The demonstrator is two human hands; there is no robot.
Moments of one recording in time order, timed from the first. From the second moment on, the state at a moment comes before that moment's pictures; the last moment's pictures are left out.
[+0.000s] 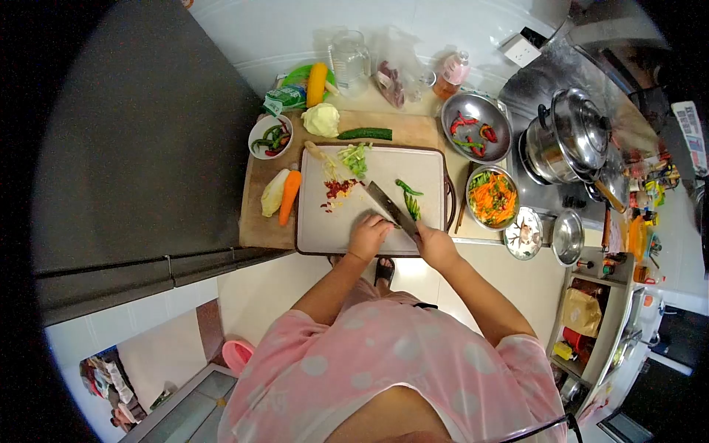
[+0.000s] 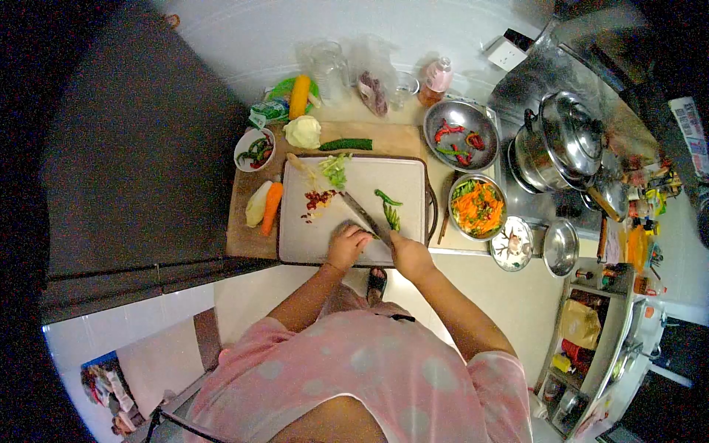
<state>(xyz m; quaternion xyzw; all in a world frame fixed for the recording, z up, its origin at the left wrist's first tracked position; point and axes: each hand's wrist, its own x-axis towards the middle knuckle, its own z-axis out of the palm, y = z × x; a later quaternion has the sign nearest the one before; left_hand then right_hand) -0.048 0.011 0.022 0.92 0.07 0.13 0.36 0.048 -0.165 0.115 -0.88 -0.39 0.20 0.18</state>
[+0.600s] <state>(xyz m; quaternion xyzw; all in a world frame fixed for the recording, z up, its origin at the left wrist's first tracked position) -0.054 0.010 0.041 0.93 0.03 0.15 0.32 0.022 -0.166 0.097 -0.89 -0.37 0.18 0.20</state>
